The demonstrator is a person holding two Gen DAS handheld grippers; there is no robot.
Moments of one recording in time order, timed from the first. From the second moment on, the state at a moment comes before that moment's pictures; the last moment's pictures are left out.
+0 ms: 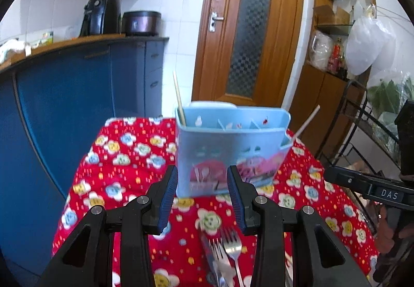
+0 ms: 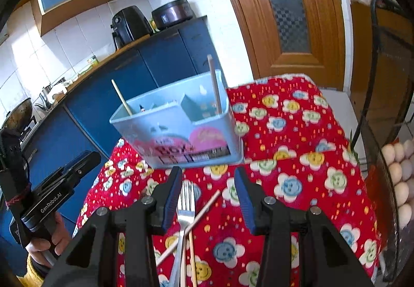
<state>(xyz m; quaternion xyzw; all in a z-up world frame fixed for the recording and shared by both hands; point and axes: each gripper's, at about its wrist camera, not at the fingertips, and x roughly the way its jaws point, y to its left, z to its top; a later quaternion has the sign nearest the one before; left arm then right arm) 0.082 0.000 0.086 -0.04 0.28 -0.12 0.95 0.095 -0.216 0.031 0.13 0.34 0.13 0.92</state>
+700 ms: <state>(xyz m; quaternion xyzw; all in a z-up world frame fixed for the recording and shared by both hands) 0.077 0.000 0.018 -0.06 0.39 -0.11 0.91 0.088 -0.221 -0.024 0.16 0.41 0.11 0.89</state>
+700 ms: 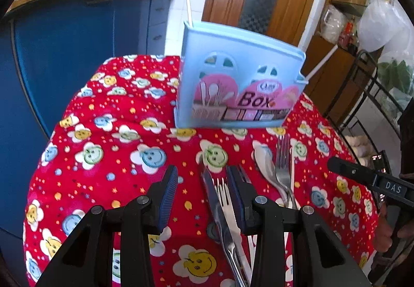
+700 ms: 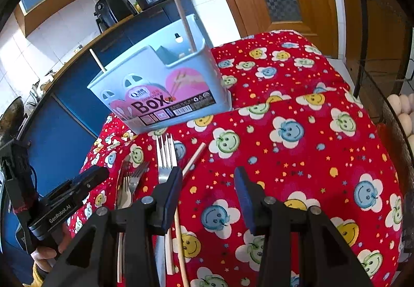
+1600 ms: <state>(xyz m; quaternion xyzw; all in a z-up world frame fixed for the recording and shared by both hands) 0.092 0.002 -0.019 -0.05 0.45 -0.12 0.89 0.091 -0.220 -0.040 0.17 0.42 0.12 0.88</state>
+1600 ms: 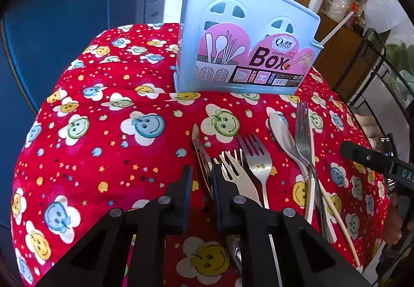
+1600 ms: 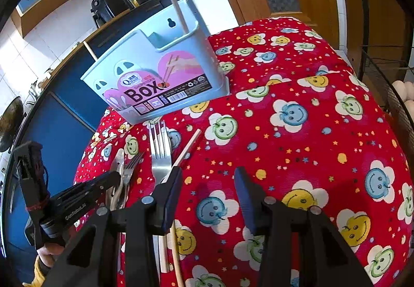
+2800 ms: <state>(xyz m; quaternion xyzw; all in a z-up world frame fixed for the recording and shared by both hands) 0.089 0.048 0.013 -0.13 0.36 -0.11 0.92 0.150 -0.171 -0.042 0.11 0.41 0.23 0.87</state>
